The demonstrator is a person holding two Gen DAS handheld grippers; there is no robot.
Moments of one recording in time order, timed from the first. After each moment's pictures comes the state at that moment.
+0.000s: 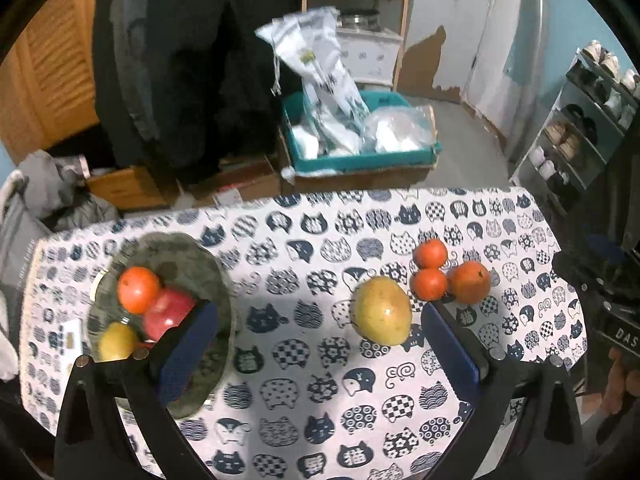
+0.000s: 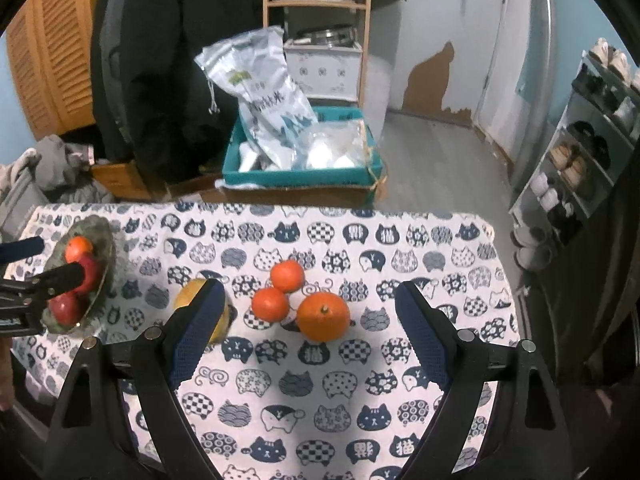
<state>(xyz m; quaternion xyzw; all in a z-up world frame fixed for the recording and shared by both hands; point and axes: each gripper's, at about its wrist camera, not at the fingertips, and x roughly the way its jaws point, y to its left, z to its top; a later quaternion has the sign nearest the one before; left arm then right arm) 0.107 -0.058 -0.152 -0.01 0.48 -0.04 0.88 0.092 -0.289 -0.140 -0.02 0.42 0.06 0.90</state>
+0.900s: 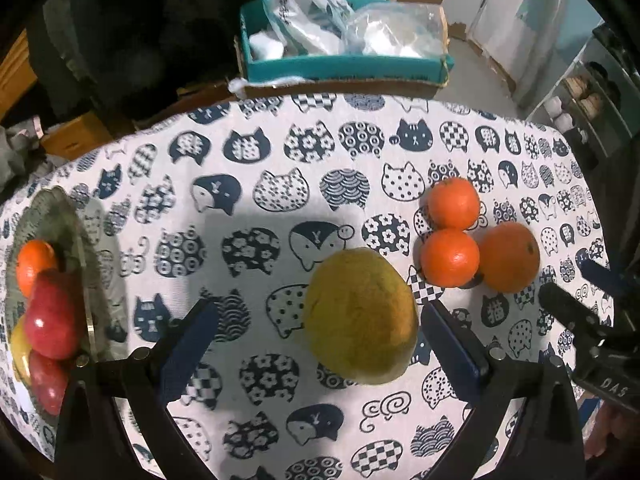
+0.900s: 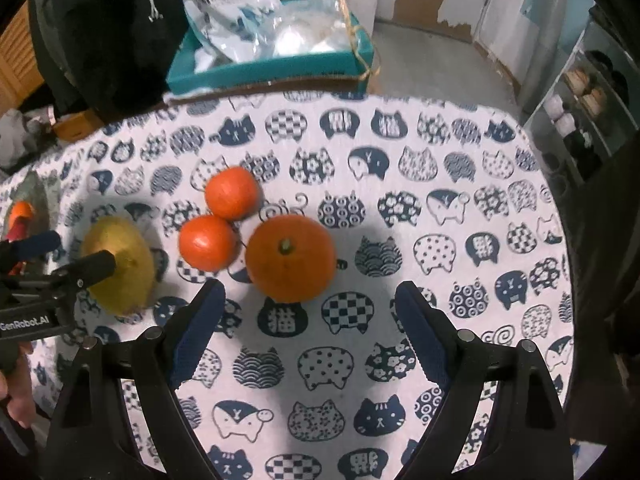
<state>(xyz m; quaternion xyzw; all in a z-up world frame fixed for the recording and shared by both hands) 0.171 -0.116 -0.274 0.00 0.59 -0.06 0.81 0.140 -0.314 -0.262 0.00 0.56 0.04 0.83</state>
